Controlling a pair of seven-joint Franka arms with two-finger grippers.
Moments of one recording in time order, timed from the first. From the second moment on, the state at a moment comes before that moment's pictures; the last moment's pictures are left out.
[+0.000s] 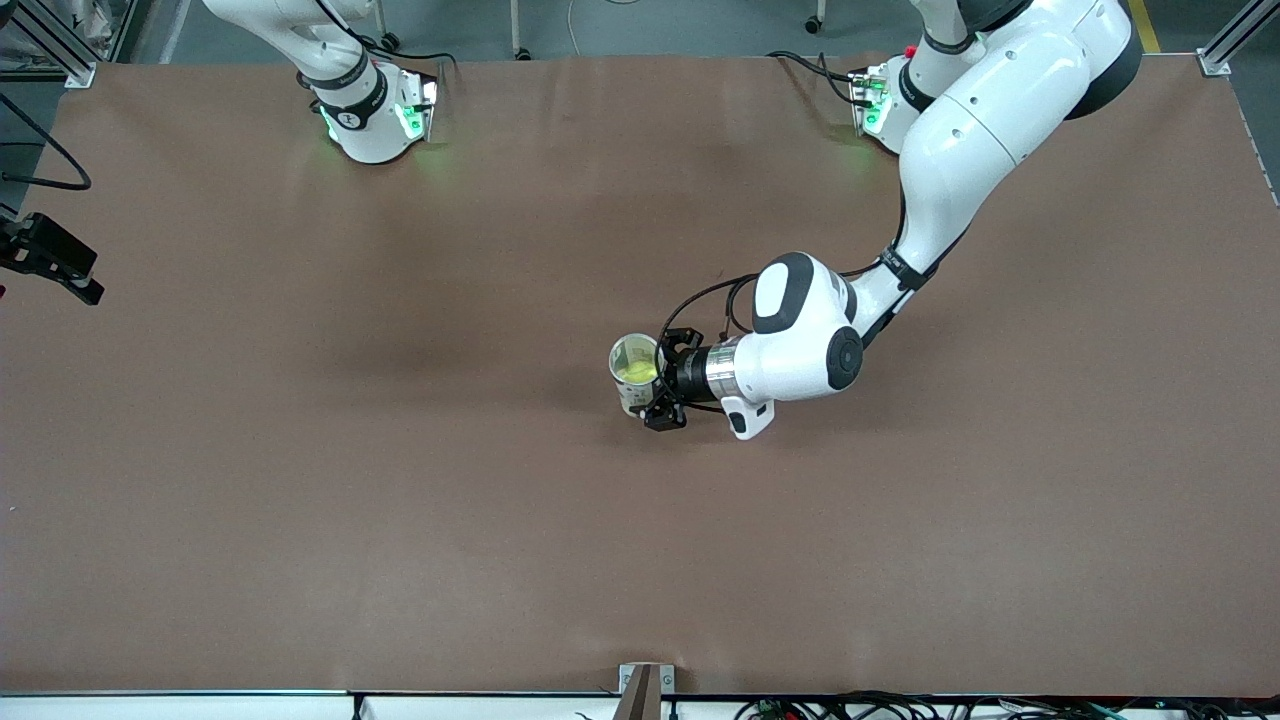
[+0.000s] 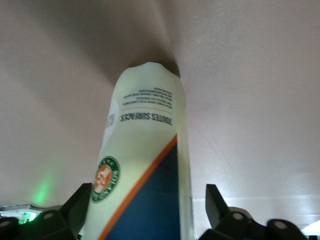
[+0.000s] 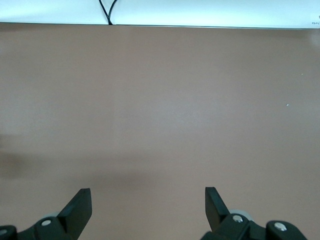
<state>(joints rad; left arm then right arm) -0.10 0.84 -0.66 -1.58 -0.44 2.51 -1.53 0.01 -0.03 -0.07 -1.59 -0.03 1.74 -0.07</state>
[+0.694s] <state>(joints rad) -0.10 0.85 -0.58 -1.58 -0.43 2.51 -1.52 0.01 -0.03 -0.07 -1.59 -0.03 1.73 -0.07</state>
